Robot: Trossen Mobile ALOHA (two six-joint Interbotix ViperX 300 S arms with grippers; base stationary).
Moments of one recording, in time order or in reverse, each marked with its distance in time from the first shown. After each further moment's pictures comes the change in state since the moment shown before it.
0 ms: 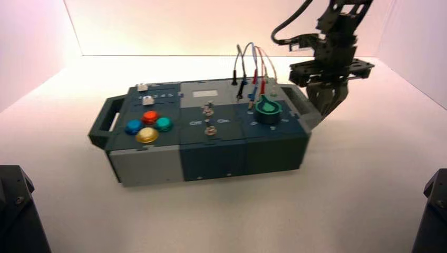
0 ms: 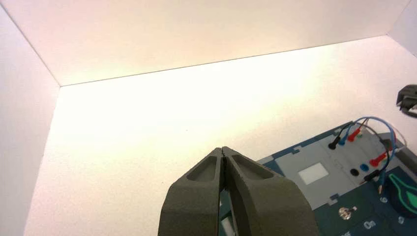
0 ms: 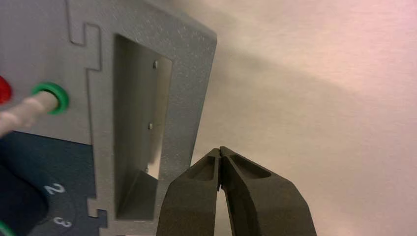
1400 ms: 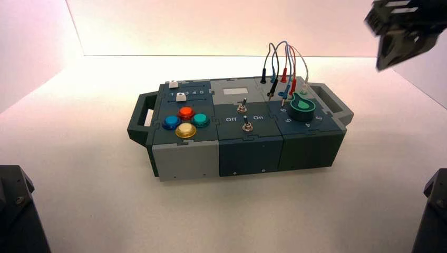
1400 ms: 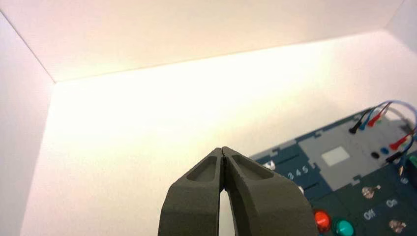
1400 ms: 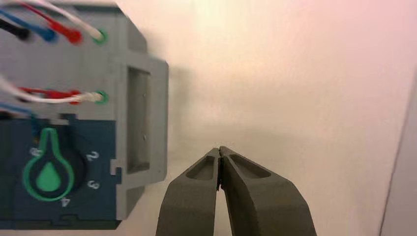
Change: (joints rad) left arm -0.018 -0.021 -0.002 -0.003 0.008 -0.003; right arm -0.285 -0.528 0.235 -0.123 -0.098 0.018
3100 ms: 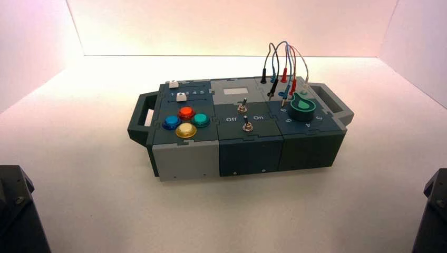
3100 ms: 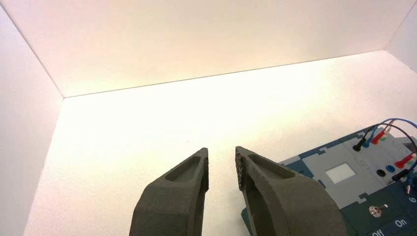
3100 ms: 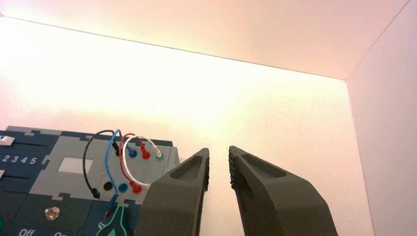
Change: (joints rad) left arm 0.003 0.025 0.021 0.003 -0.098 -0.005; right arm 0.074 -0.537 0.114 -0.002 -0.267 0.000
